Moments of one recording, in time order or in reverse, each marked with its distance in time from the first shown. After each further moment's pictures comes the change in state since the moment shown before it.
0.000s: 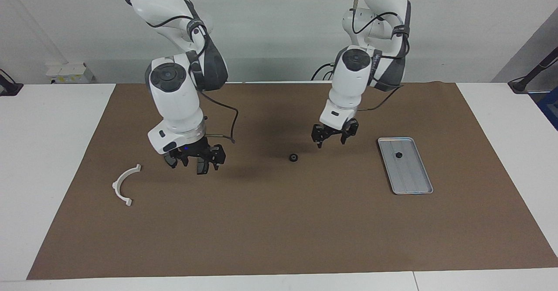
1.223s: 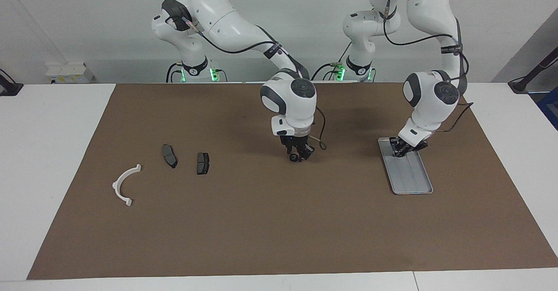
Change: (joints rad) left arm 0.523 0.009 0.028 -0.265 0.002 0.168 0.828; right arm 0.490 0.234 -0.012 -0.061 -0.105 0.277 1.163
